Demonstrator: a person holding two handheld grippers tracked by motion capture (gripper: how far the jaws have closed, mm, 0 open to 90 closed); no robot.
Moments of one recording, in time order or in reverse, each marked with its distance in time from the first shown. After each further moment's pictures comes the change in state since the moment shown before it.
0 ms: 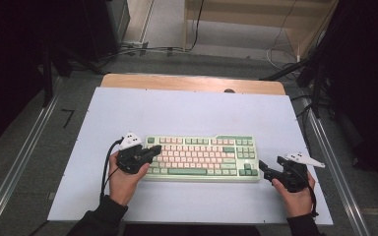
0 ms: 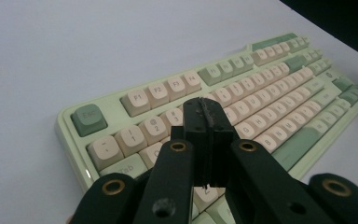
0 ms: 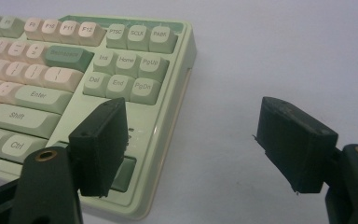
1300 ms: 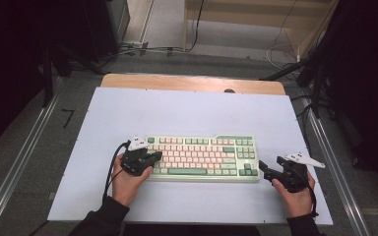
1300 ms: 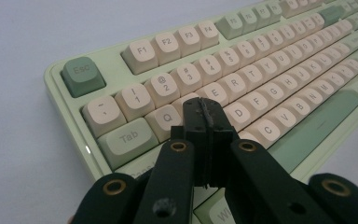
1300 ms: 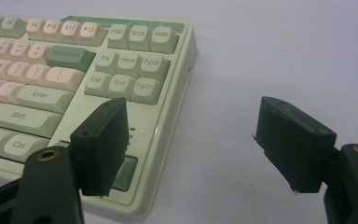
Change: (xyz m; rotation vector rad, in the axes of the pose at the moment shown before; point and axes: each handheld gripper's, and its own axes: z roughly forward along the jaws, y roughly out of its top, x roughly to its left) left arm 0.003 -0.013 0.018 0.137 0.037 0.015; right arm 0.001 0.000 0.000 -0.001 0.002 0.002
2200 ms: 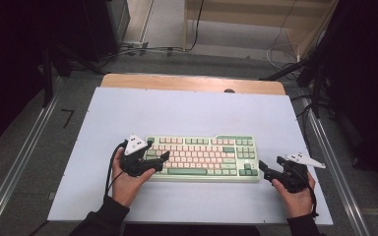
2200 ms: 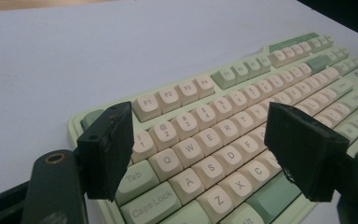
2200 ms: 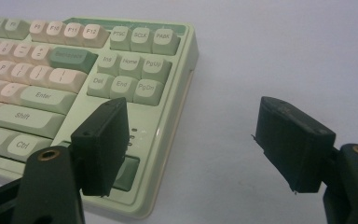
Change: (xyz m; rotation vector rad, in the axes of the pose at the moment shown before) left arm -0.009 0.004 -0.011 -0.179 0.051 0.021; right arm 0.001 0.000 -0.001 -0.006 0.001 -0.001
